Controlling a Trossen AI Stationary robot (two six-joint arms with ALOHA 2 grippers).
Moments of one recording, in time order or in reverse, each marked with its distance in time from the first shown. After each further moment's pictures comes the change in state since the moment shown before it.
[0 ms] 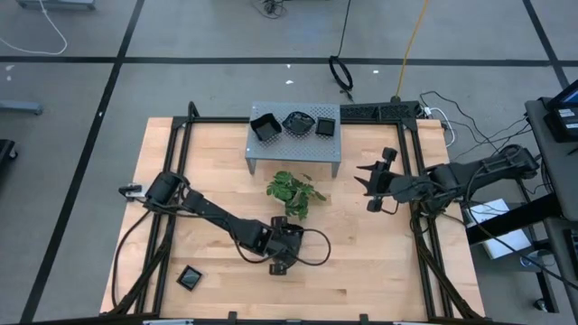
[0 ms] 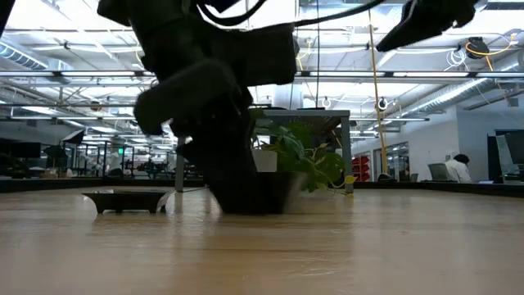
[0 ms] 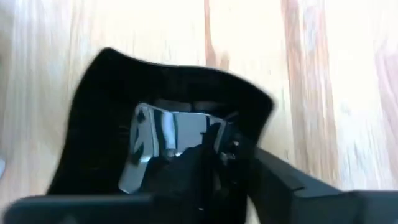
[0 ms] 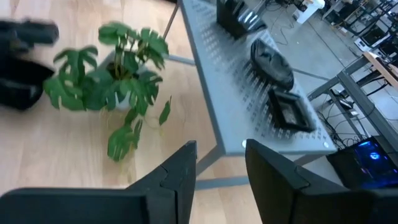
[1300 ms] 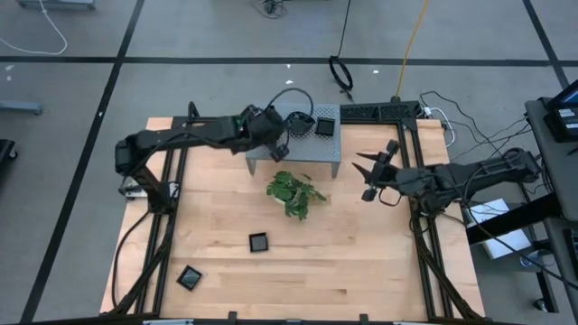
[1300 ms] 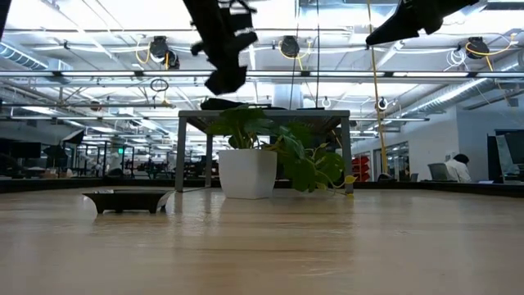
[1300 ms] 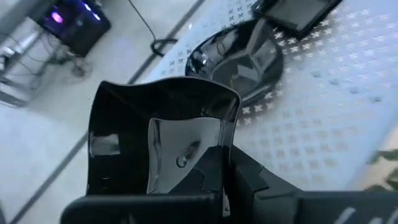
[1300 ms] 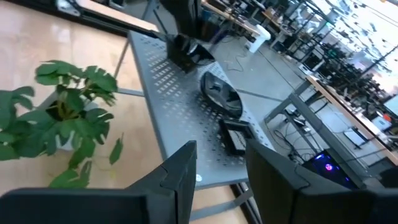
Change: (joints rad) left arm 0.627 -0.396 0.209 -0.360 -0.278 0.138; right arm -0.057 -0.047 -0.087 0.292 0.115 -0.185
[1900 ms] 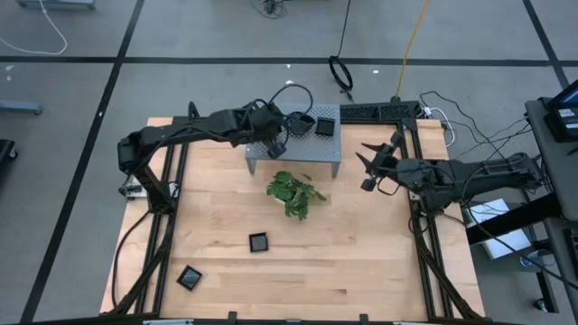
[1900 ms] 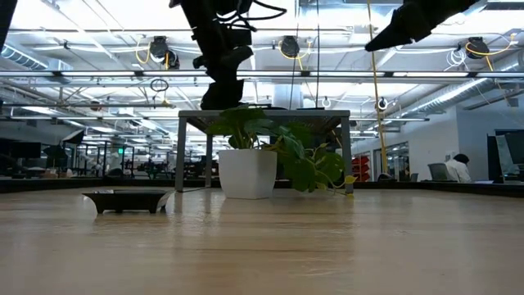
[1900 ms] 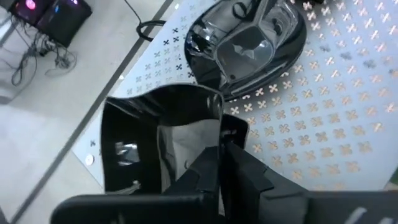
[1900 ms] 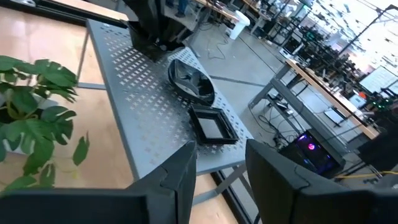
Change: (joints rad) left arm 0.087 0.032 0.000 -0.019 0.116 0.089; right arm -0.113 -0.019 0.000 0.000 -0.006 0.001
